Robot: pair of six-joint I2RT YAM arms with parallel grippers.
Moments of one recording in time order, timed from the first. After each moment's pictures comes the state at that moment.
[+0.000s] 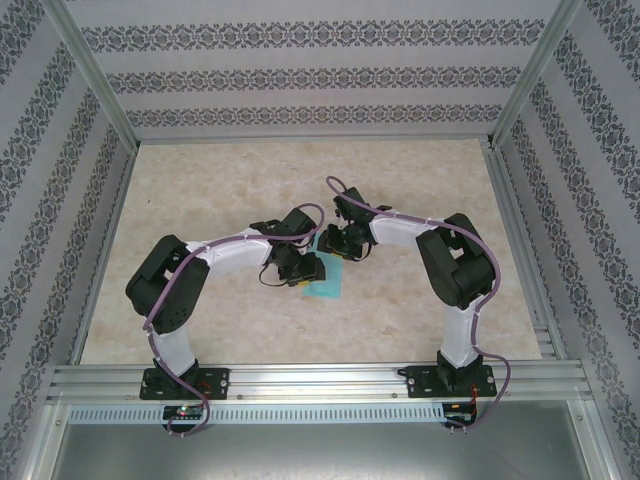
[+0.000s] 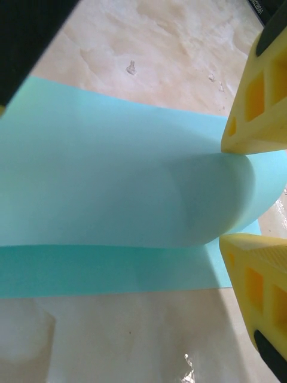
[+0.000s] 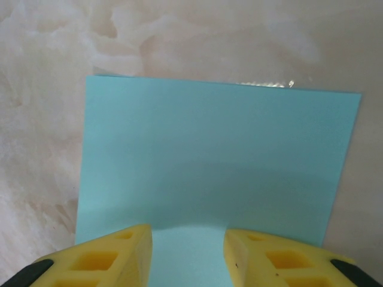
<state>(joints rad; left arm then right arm) -0.70 1.80 1.12 -0.54 0.38 -0.80 0.54 1.96 1.19 -0.38 -0.32 0.70</state>
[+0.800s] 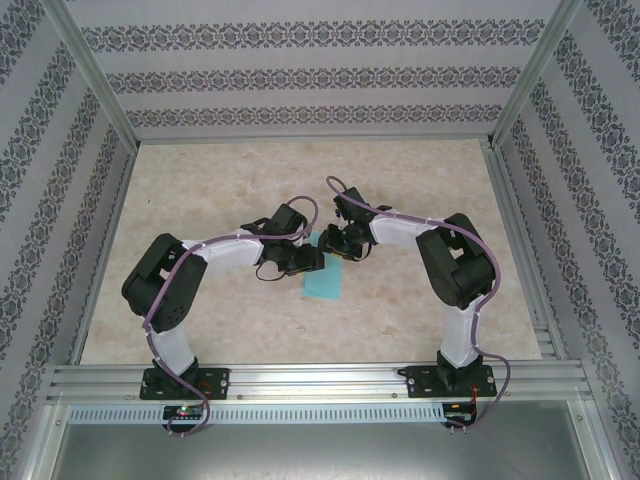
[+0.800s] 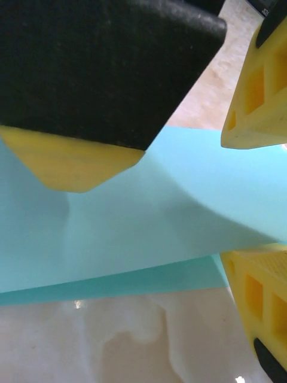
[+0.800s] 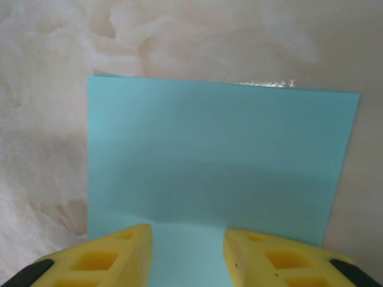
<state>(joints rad) -0.63 1.80 1.04 -0.31 0.41 -0.73 0.54 1.96 1.19 -0.38 -0.32 0.71</state>
